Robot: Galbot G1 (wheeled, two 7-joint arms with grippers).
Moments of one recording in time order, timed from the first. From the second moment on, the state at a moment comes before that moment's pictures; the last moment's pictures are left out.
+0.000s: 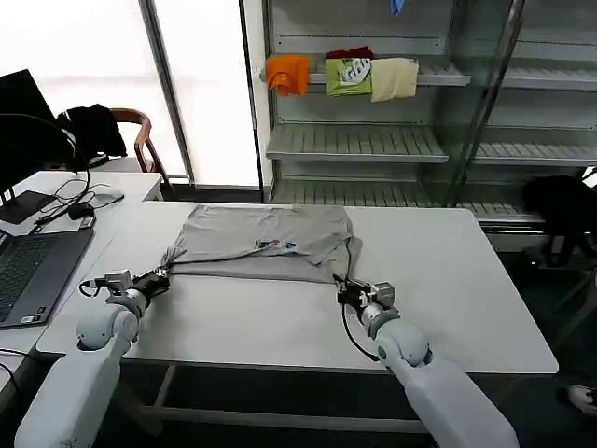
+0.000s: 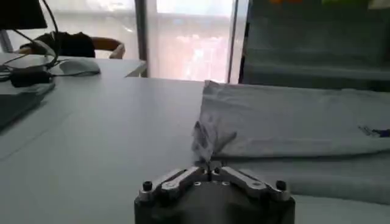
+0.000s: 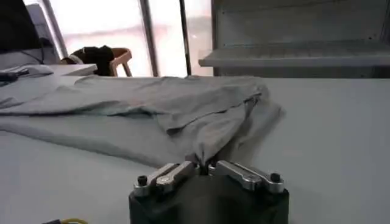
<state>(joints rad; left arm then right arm) 0.77 -1.01 -0.38 -1.33 -0.61 0.43 -0.02 -0.75 1.10 -0.03 1.59 0.66 -0.41 0.15</state>
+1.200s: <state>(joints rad) 1.41 -0.95 -0.56 -2.06 -0.64 0.56 -0.46 -1.20 0.75 0.11 2.12 0.67 -0.43 0.22</state>
